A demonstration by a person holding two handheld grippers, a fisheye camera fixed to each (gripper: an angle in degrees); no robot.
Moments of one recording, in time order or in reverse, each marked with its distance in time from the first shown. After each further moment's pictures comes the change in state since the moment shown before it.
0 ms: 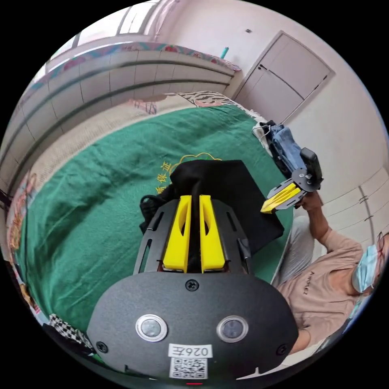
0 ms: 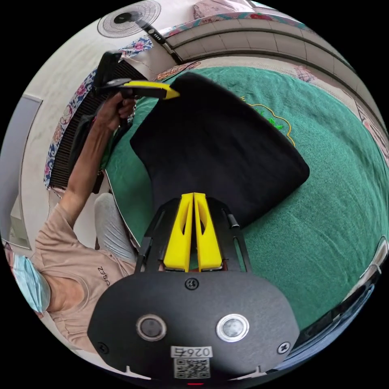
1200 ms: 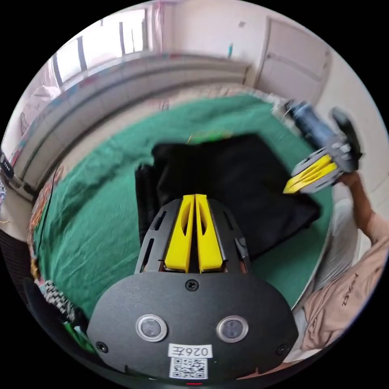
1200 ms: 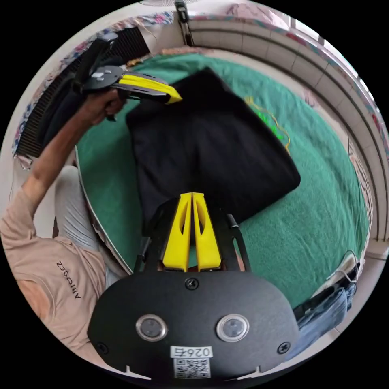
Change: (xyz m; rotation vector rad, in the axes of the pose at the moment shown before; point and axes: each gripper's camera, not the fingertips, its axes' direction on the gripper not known) left arm 0.149 0.116 0.113 -0.067 -0.301 0.003; right arm -0.027 0.012 0.104 -0.122 0.309 -0.124
